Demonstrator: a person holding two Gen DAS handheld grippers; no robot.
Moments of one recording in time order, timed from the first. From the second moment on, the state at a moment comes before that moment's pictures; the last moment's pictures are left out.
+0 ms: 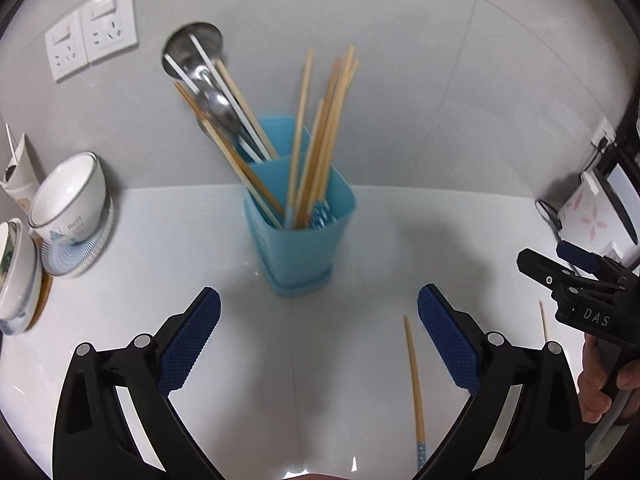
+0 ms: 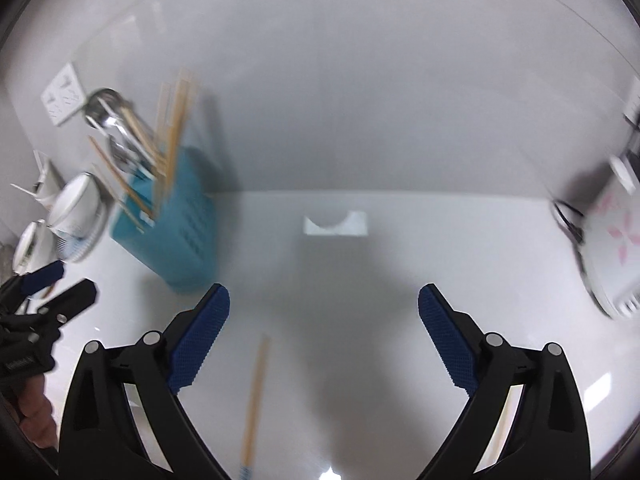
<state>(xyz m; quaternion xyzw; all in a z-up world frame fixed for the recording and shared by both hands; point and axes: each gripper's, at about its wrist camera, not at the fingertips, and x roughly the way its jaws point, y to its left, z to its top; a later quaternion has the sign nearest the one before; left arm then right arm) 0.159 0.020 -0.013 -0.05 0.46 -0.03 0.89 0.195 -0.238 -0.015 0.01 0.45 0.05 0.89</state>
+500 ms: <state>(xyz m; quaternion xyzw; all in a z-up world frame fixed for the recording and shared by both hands) 0.134 -0.049 -0.084 -0.02 0.58 -0.03 0.82 0.131 -0.357 -0.083 0.00 0.55 -0.03 0.83</state>
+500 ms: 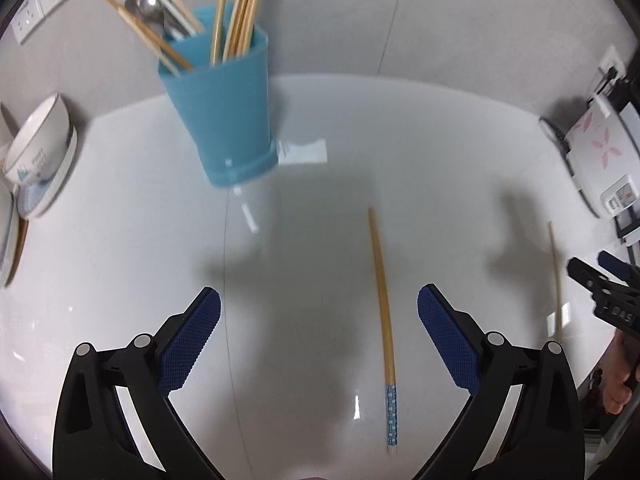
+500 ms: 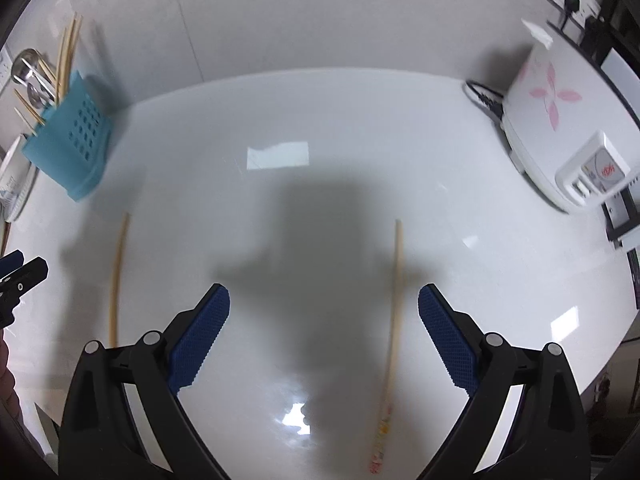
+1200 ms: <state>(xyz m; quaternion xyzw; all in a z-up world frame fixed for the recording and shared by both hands) 0.111 -0.087 -0.147 0.00 0.66 -0.02 0.75 0.087 -0.399 -0.136 0.04 0.64 -0.06 0.76</state>
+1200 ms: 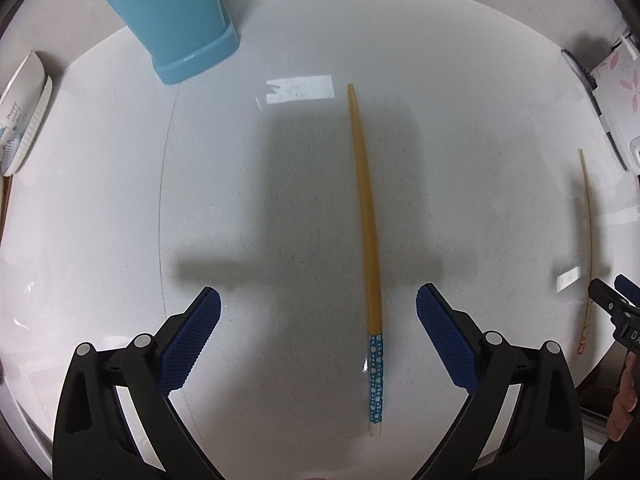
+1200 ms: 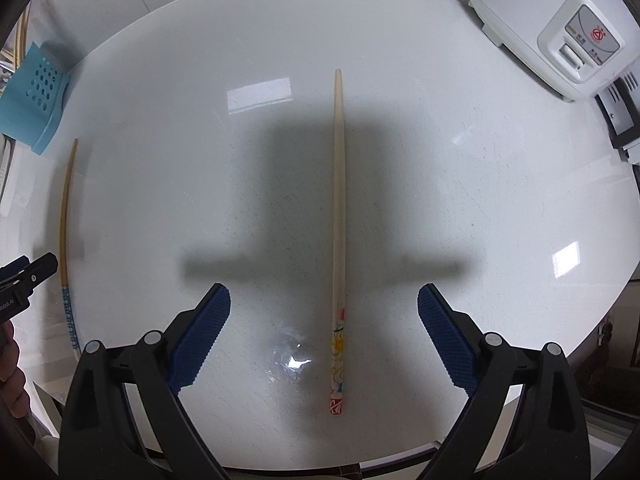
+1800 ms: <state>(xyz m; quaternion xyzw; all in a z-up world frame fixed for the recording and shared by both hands) 0.107 -0.111 -0.158 0.03 0.69 -0.03 0.72 0.090 -0.402 -0.146 0.03 0.68 -0.06 0.73</state>
